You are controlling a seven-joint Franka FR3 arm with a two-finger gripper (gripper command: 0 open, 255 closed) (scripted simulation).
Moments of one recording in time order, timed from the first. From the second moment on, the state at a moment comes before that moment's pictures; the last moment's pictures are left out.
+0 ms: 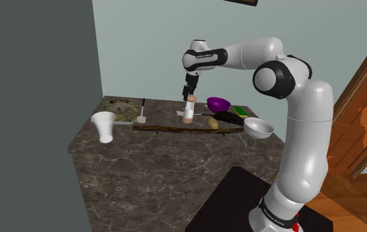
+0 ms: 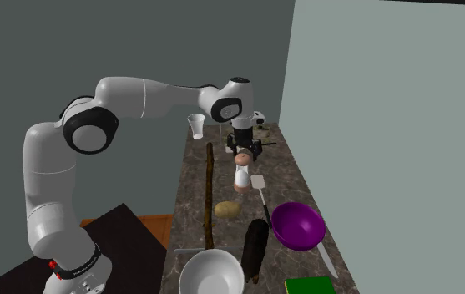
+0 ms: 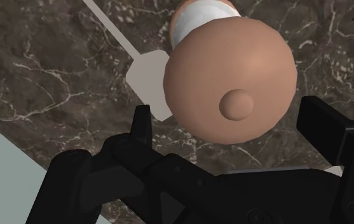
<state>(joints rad) -0.16 0.36 -0.17 -1.53 0.03 1.96 -0.56</state>
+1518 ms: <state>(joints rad) -0.17 0.35 -0.17 -1.41 0.03 1.83 -0.56</state>
